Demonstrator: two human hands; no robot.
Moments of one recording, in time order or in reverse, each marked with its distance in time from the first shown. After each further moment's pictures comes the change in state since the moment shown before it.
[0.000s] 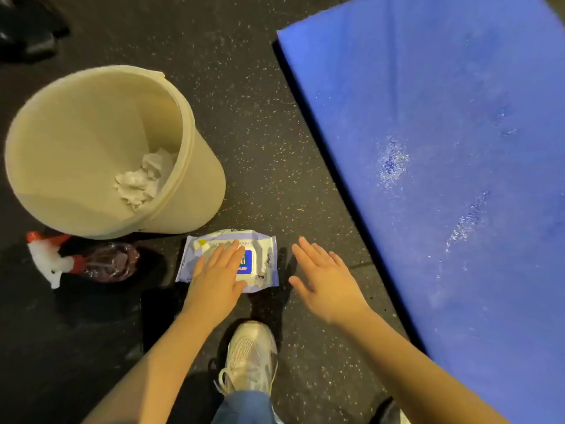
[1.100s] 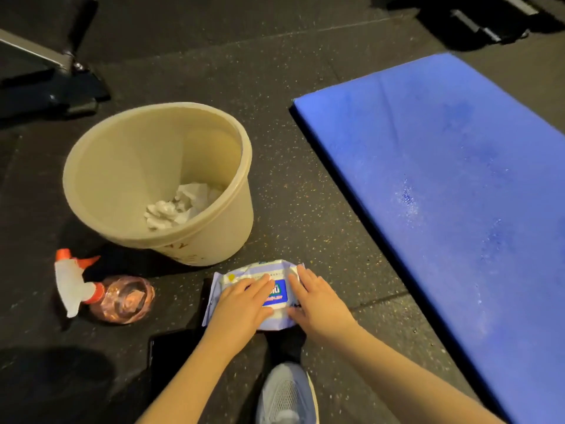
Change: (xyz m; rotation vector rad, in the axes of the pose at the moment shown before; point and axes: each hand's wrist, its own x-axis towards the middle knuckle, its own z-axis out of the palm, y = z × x) left_hand 0.035 -0.046 0.037 0.184 0.286 0.351; right_hand 0.071 -0.032 0.078 -0.129 0.096 -0.023
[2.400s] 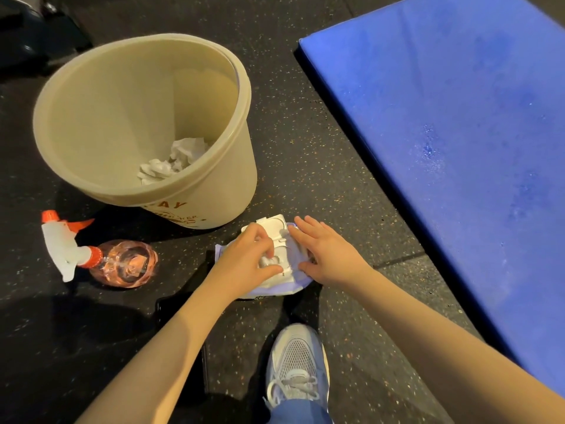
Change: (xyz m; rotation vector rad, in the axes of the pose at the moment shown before) left_hand 0.006 -0.023 0.007 -0.435 0.053 -0.046; right_hand 0.025 0.022 -0.001 -0.044 0.090 -0.163
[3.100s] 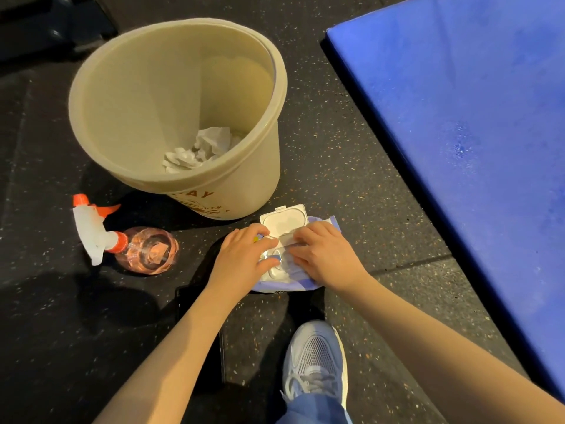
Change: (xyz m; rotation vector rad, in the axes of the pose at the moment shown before) left_hand -0.021 -0.029 0.005 0.086 0.161 -0.061; right_hand 0.025 -0.024 0.033 -0.176 0.417 -0.287
